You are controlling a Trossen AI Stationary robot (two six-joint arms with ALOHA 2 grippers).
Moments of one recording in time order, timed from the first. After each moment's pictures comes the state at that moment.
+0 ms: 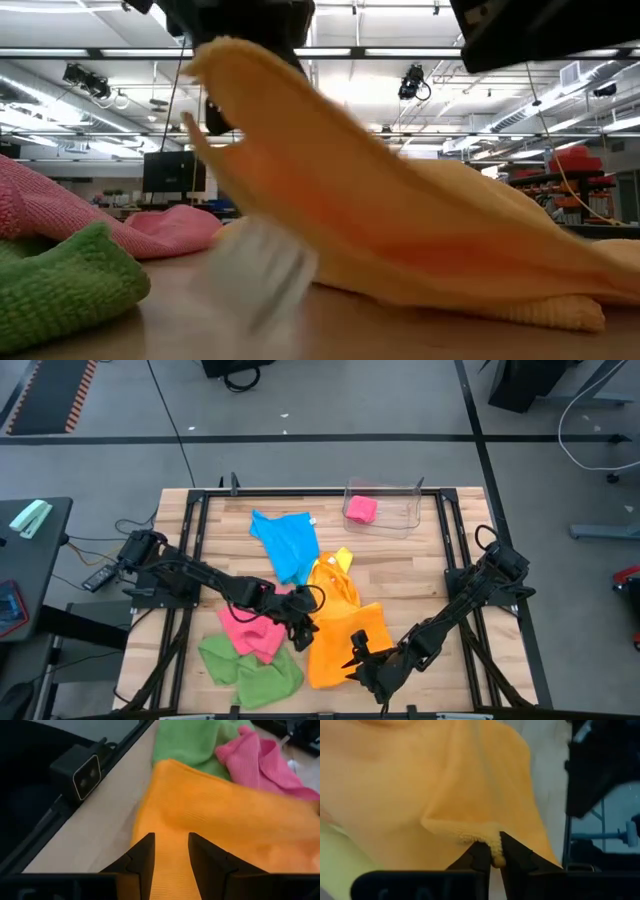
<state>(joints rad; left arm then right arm) -0.31 1.68 1.05 -0.09 -0.04 -0.79 0.72 1.82 1.02 0.10 0.42 0.02</state>
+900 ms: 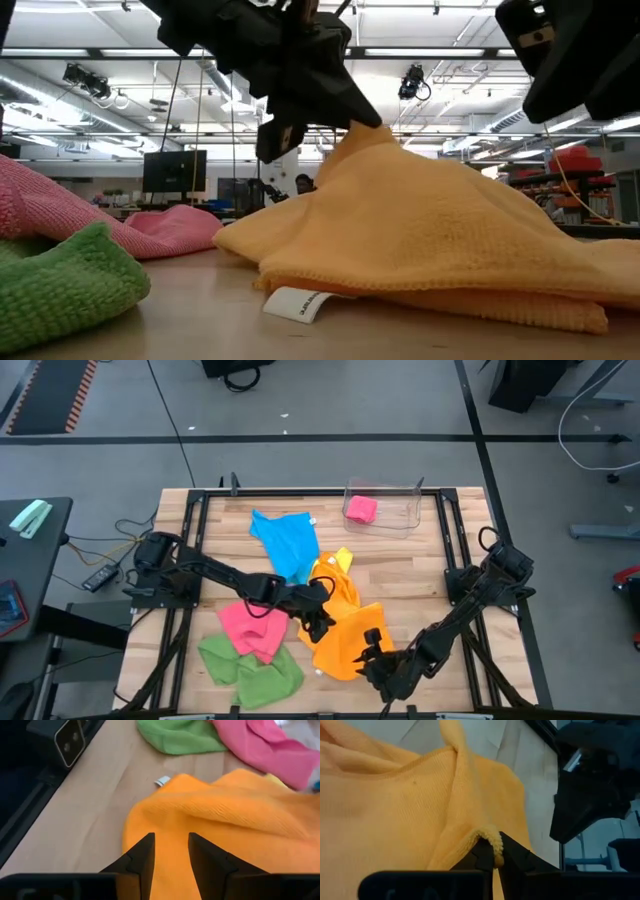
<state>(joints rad) -0.23 1.80 1.05 0.17 0.02 -0.77 0.78 1.79 1.02 -0.11 0.54 0.25</state>
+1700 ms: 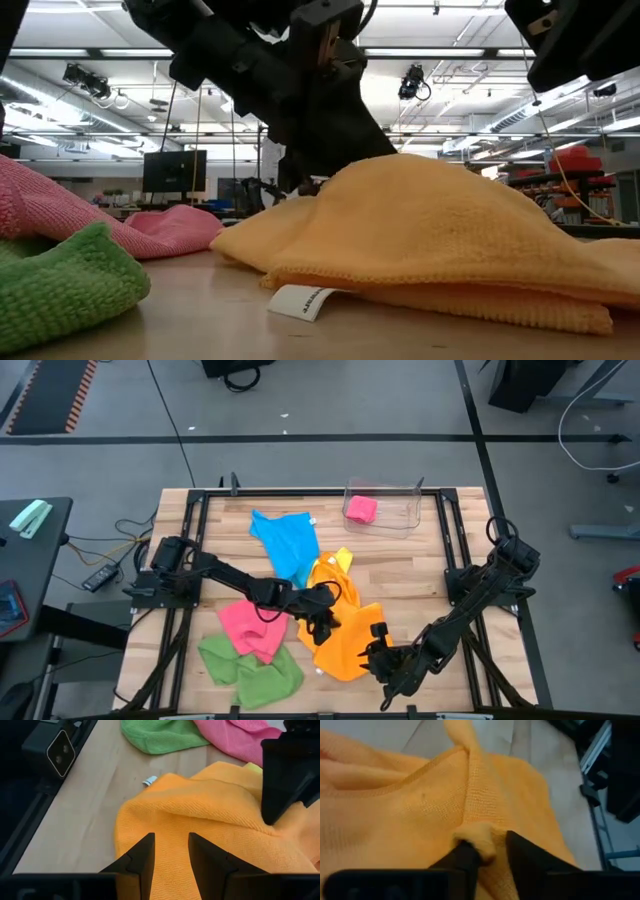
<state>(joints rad) -0.23 1.92 1.05 0.29 -0.01 -0.61 0.79 1.72 1.02 -0.22 0.56 0.36</state>
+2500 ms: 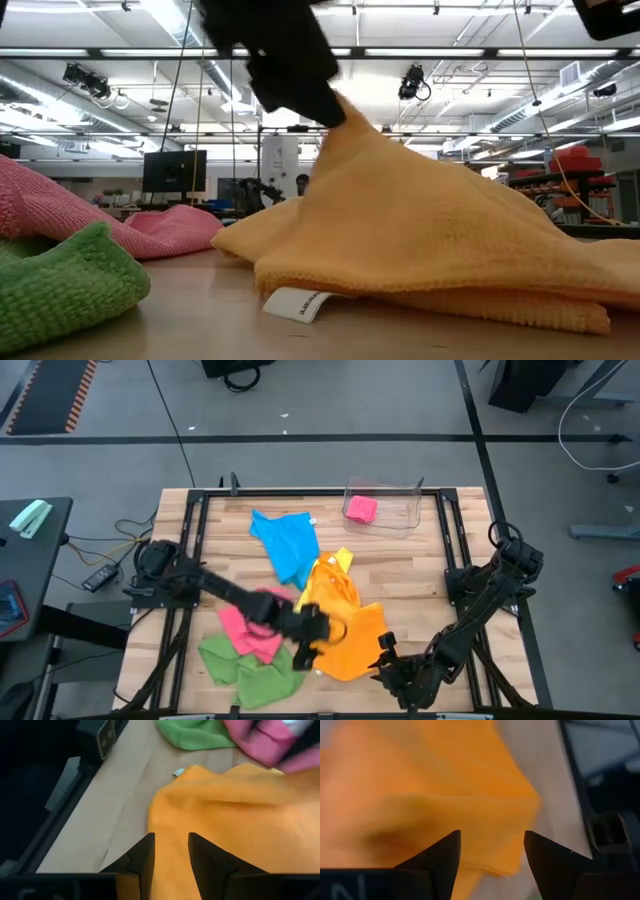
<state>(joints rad) -0.39 1.85 1.29 -0.26 -0.03 -0.33 0.88 1.72 1.02 -0.24 0.57 0.33</state>
